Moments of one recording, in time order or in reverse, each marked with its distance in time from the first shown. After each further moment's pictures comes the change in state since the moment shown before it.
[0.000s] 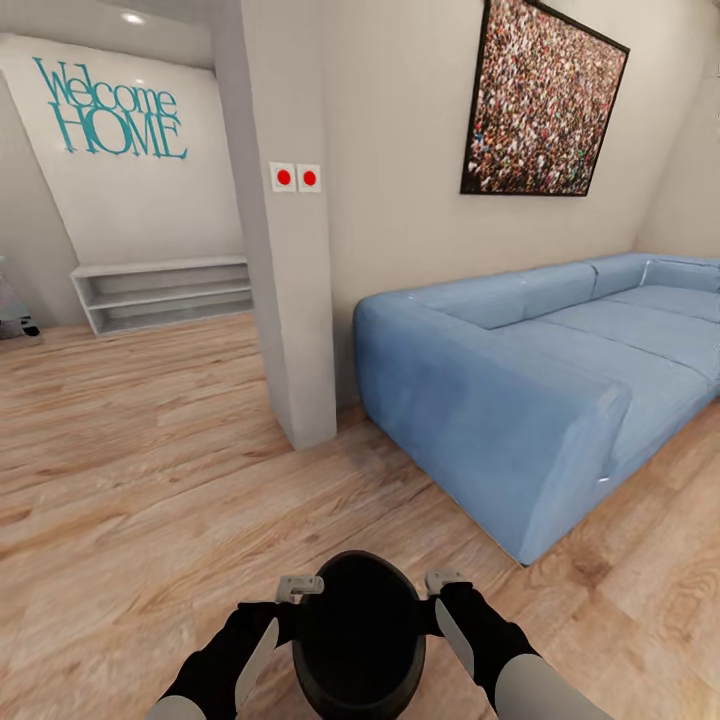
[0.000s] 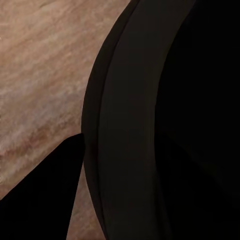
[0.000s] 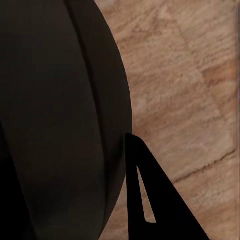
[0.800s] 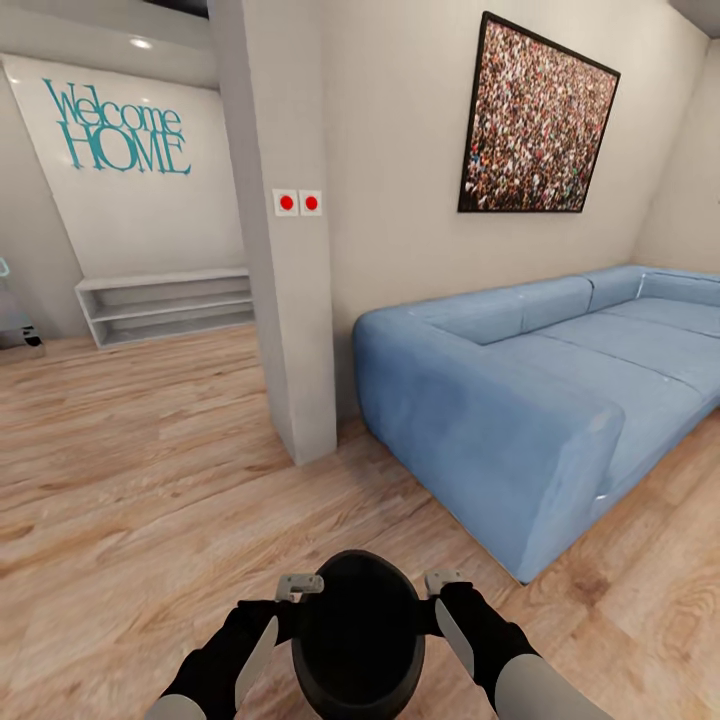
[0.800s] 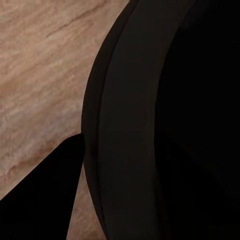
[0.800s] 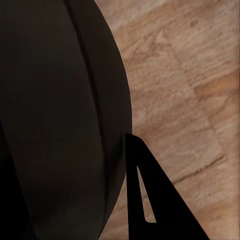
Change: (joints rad) left arm -0.001 -0.001 0.011 -0.009 -0.027 0.013 -0.012; right arm 0.000 0.000 -0.003 -0.001 -0.004 0.000 0.002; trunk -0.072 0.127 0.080
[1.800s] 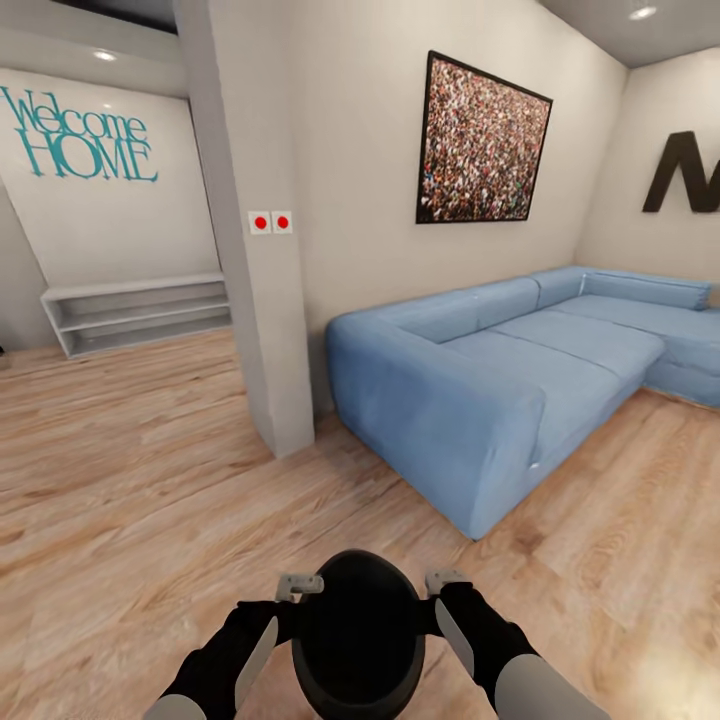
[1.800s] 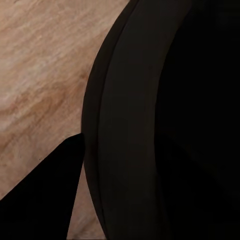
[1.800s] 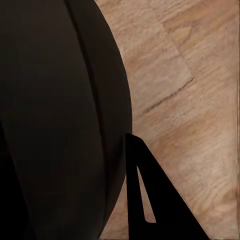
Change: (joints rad) left arm -0.001 0.000 0.002 0.005 0.000 -0.006 -0.002; right arm 0.000 0.000 -0.001 -0.001 0.004 0.001 0.000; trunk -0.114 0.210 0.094
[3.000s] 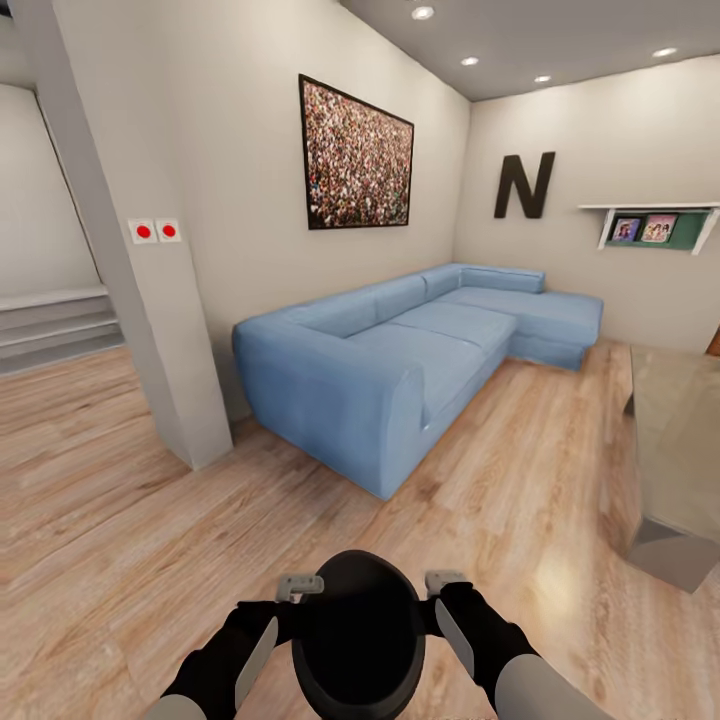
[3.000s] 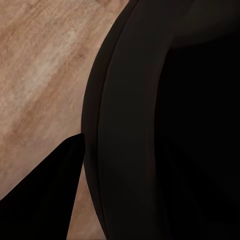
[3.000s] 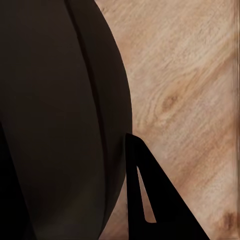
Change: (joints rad) left arm 0.001 0.000 0.000 0.000 0.001 0.002 0.000; right arm 0.000 0.000 0.001 0.000 -0.002 0.001 0.000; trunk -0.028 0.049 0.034
